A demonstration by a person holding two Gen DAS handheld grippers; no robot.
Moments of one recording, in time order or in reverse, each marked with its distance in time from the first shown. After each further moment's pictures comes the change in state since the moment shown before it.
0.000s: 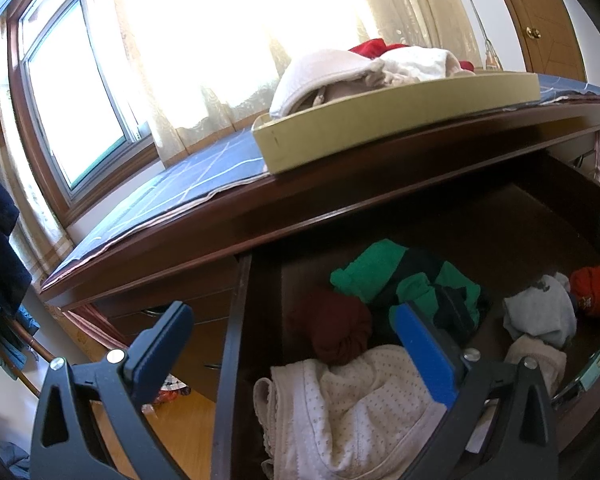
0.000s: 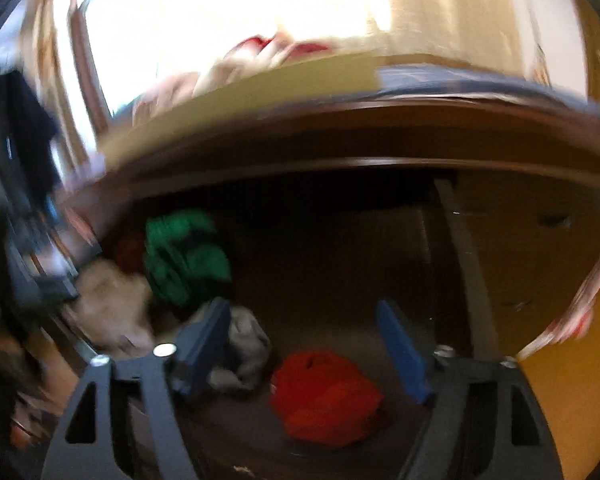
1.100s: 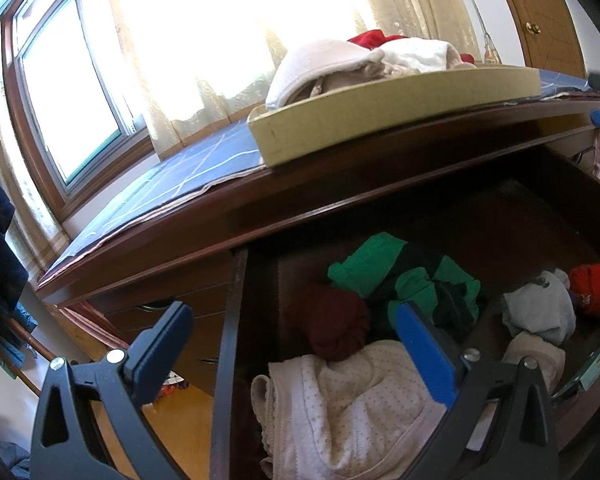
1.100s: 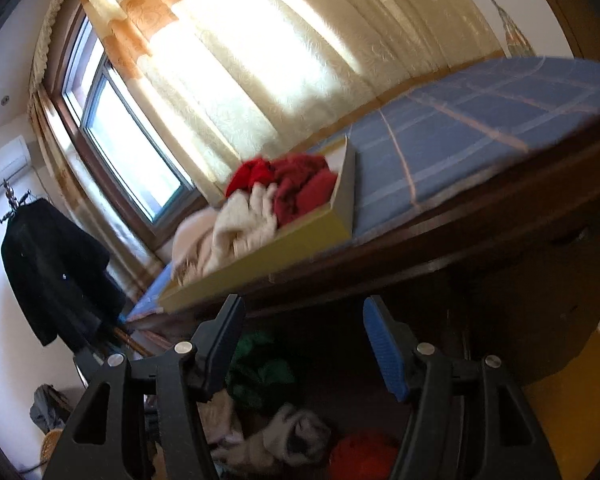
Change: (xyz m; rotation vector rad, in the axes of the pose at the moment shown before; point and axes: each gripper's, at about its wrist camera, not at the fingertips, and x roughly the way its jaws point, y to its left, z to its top) left arm 0.002 -0.003 0.001 0.002 0.023 -0.011; right arm -0.050 -0.079 0.054 0.387 -0.205 0.304
